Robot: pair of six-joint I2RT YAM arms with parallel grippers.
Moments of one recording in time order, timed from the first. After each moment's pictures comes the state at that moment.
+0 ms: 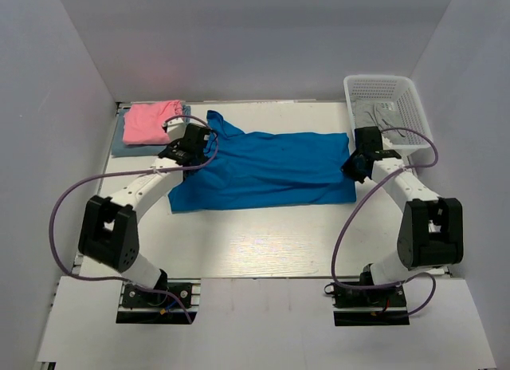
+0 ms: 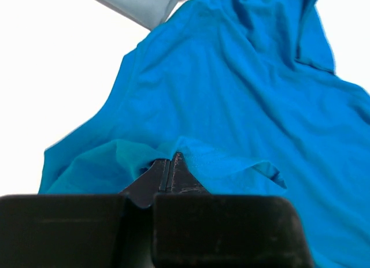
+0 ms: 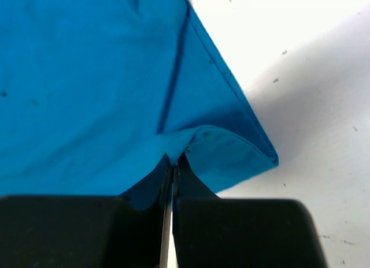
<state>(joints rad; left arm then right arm) -0.41 1.51 1.12 -0.44 -0.57 -0.79 0.12 1.49 1.01 -0.50 0.15 0.74</state>
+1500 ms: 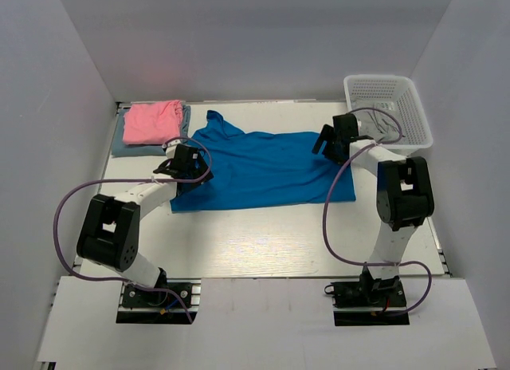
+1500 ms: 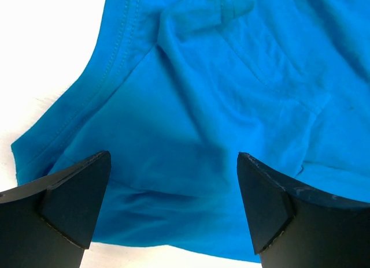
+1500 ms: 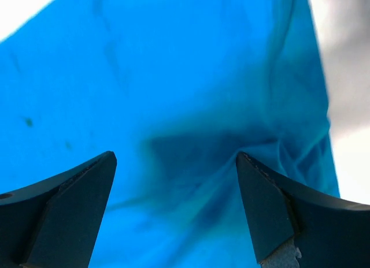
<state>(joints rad) -0.31 1.54 0.85 -0.21 -0.28 -0.71 0.20 1.88 1.23 -0.25 0.07 0.54</state>
